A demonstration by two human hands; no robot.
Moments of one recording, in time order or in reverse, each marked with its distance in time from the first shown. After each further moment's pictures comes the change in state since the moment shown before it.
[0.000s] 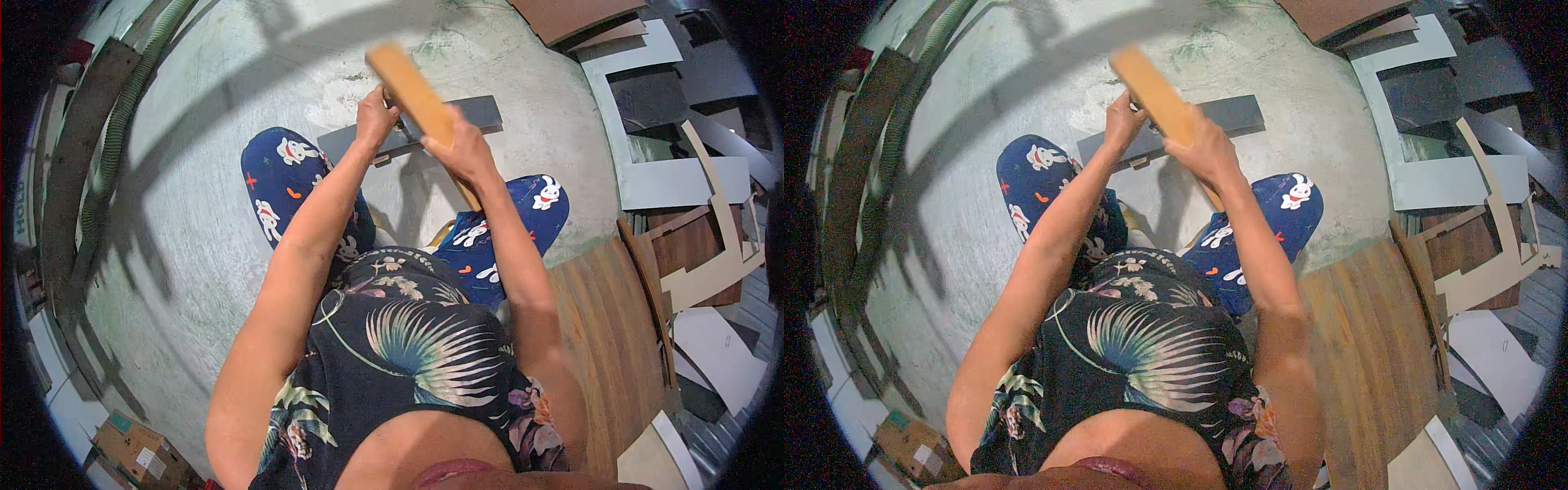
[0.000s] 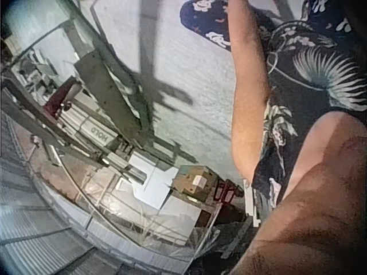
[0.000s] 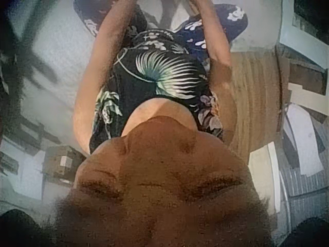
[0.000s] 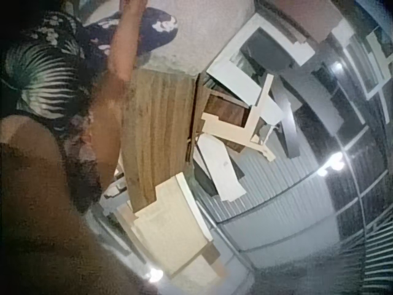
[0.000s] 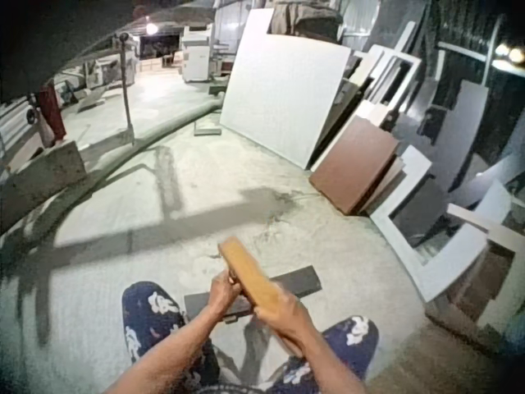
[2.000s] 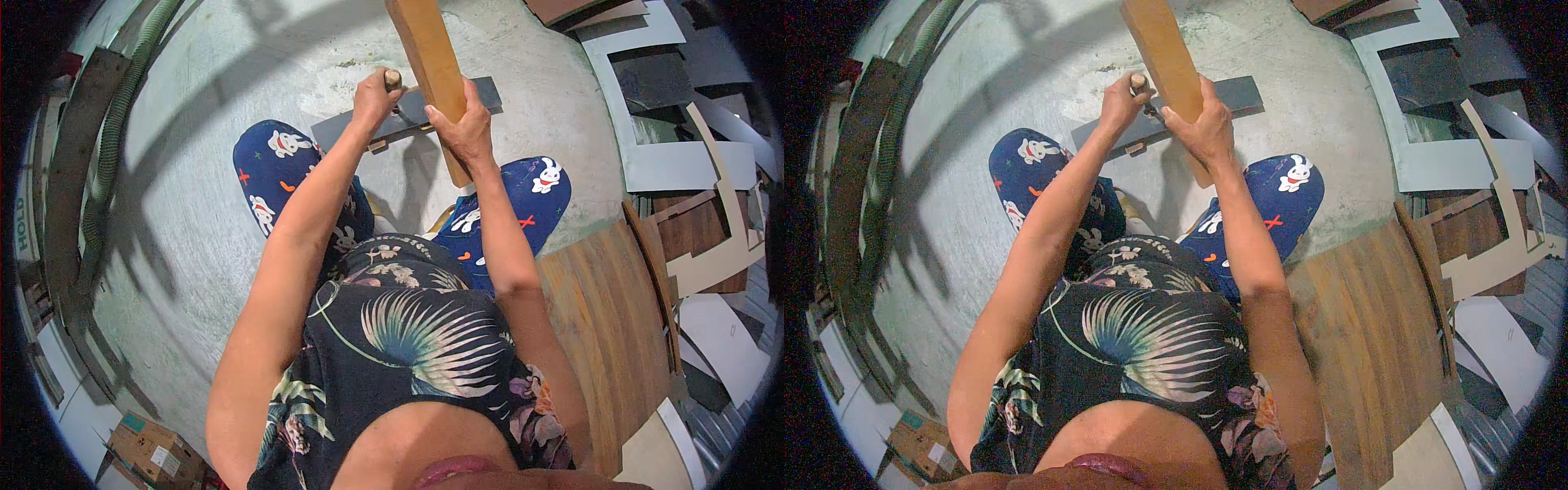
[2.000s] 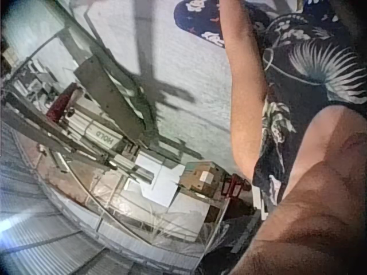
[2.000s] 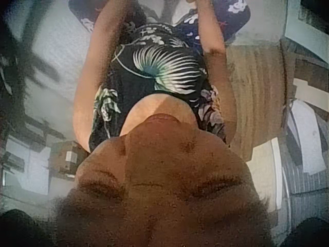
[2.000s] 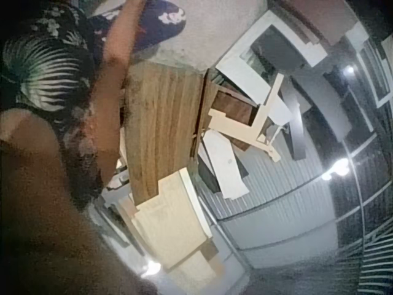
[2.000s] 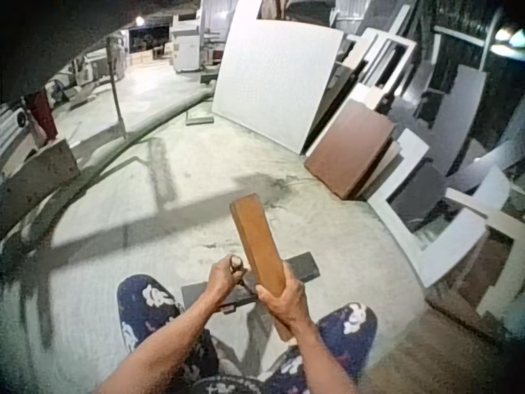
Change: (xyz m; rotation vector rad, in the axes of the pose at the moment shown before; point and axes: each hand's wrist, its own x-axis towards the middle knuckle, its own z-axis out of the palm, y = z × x) left_hand 0.009 0.012 0.001 0.082 -0.106 0.003; right_hand 0.003 -0.001 0.001 0.141 0.208 -0.004
